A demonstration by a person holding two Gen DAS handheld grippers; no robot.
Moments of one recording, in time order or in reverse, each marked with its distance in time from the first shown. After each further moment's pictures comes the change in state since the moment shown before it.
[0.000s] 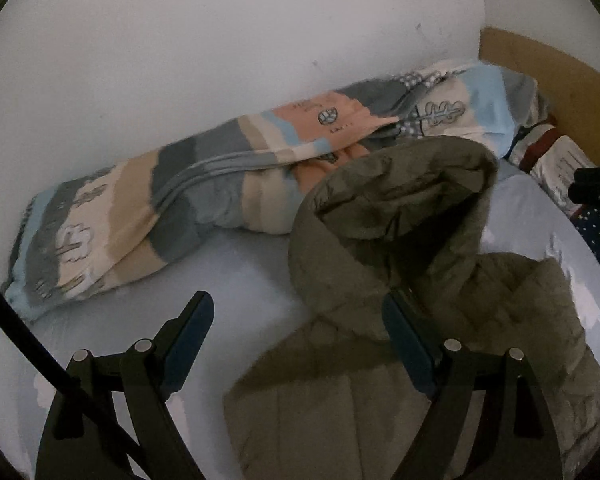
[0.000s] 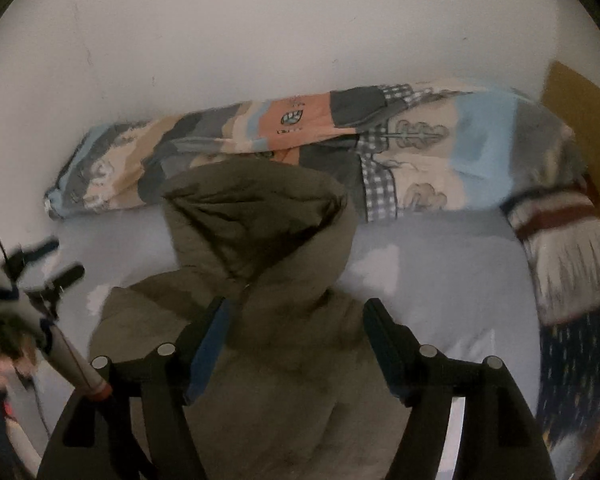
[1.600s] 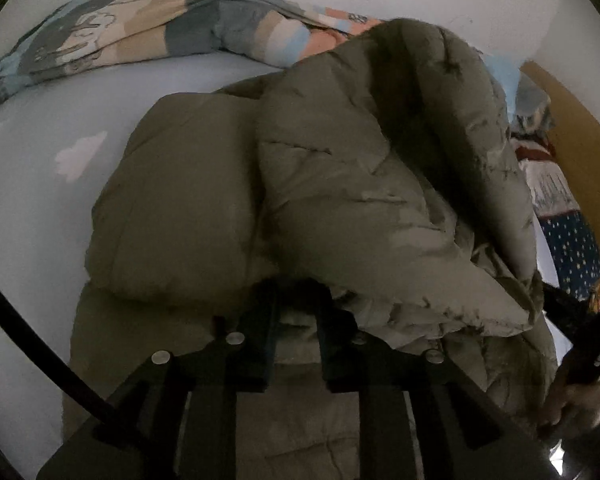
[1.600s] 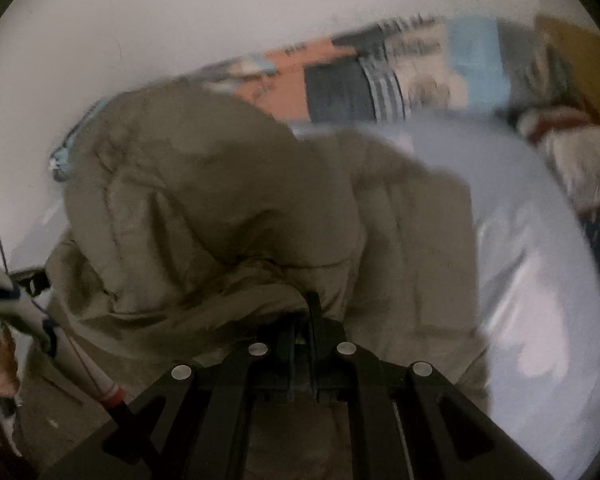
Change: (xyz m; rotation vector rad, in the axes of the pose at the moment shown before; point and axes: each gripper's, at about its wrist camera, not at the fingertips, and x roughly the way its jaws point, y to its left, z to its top) left arm -0.031 -0.047 -0.217 -0.441 0.174 -0.148; right arm 0.044 0.015 -0.209 0.062 -0.015 0.040
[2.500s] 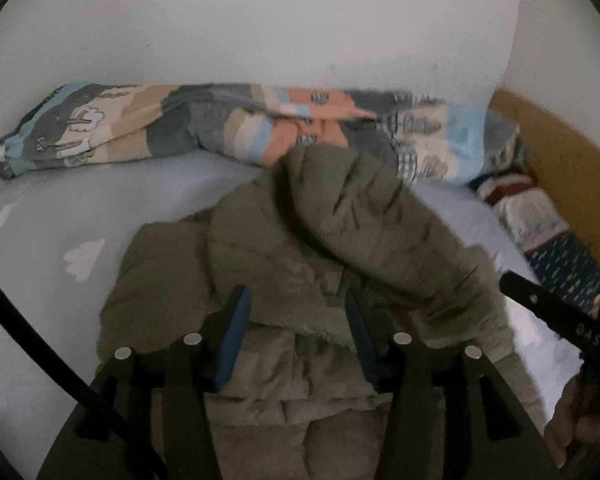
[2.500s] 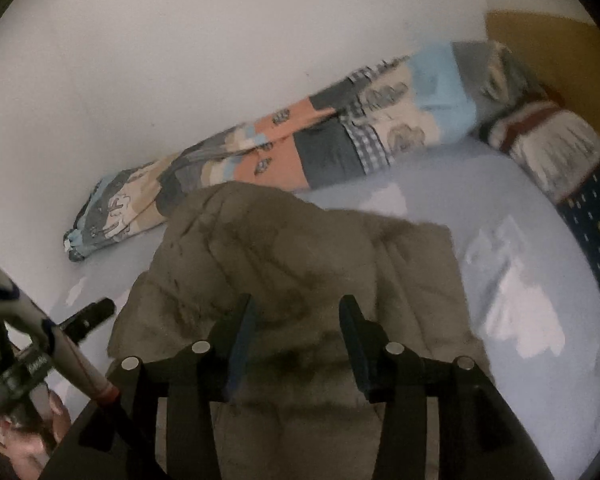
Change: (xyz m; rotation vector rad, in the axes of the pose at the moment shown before) left arm -0.051 -0.070 0.040 0.124 -0.234 0.038; right arm -0.077 -0.003 0.025 0.159 -0.194 0.026
